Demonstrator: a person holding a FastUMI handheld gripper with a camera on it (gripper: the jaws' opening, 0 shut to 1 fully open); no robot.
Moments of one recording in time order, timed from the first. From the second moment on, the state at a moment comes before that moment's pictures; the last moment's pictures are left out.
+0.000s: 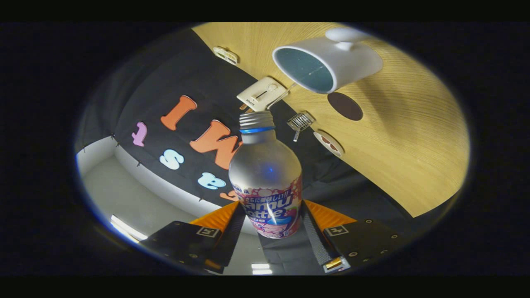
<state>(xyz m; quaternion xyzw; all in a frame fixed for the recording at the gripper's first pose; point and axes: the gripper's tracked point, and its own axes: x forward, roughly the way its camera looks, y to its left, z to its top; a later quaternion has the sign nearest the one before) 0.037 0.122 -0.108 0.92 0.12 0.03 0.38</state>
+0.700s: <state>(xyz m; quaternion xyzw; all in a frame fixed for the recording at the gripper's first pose) 0.033 0.138 -0.168 0.85 0.19 -0.03 0.49</state>
